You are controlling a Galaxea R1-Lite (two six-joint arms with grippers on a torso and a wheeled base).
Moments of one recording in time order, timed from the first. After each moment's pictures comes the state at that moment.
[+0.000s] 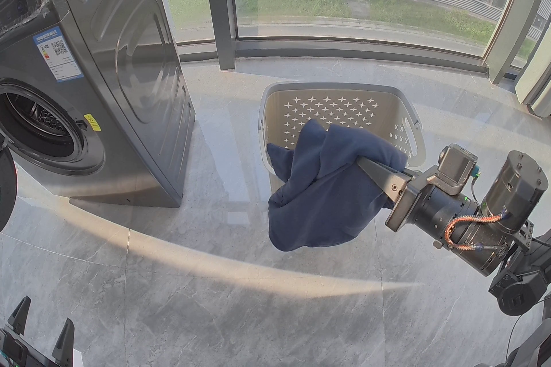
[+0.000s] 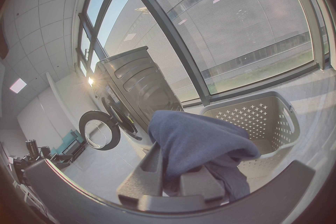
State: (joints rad) left arm -0.01 0.02 -0.02 0.00 0.00 -0.01; right arm 0.69 1.67 -0.46 -1.35 0.02 0.24
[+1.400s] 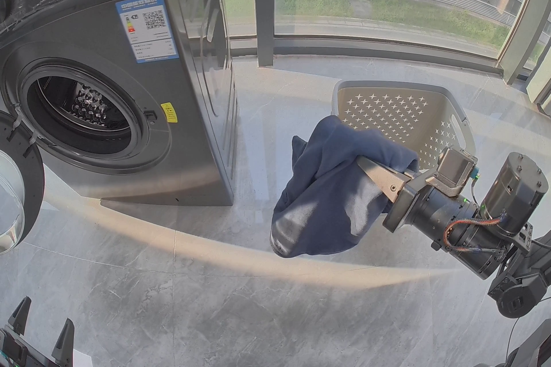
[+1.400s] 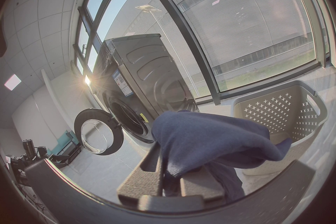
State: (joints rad) left arm -0.01 0.02 -0.02 0.00 0.00 -0.02; right arm 0.71 1.67 -0.46 -1.35 -0.03 0.23
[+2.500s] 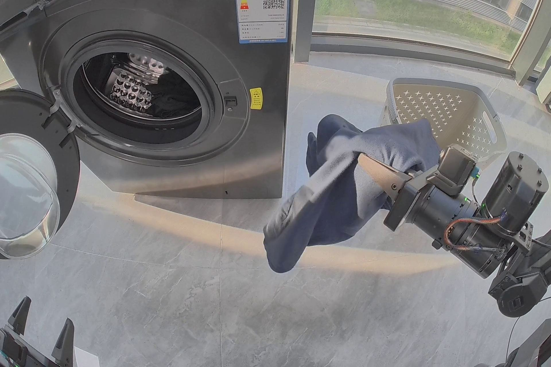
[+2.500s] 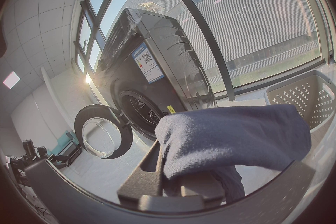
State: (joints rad) left arm -0.01 0.02 -0.02 0.00 0.00 -0.02; right arm 0.70 1.67 -0.46 -1.36 -0.03 0.23
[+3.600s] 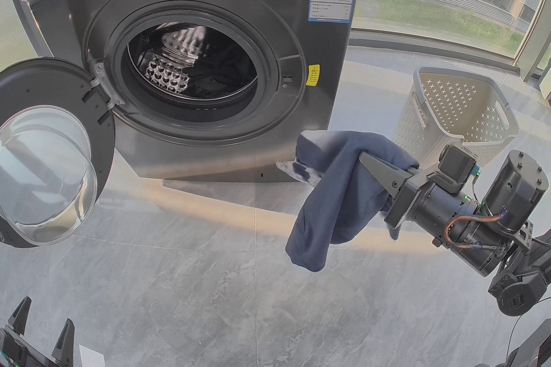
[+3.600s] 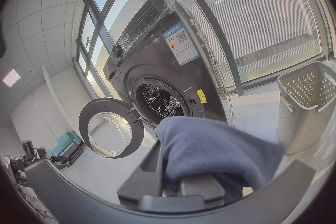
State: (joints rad) left arm -0.01 0.02 -0.02 0.00 0.00 -0.02; right arm 0.70 1.67 -0.47 -1.36 -0.03 0.23
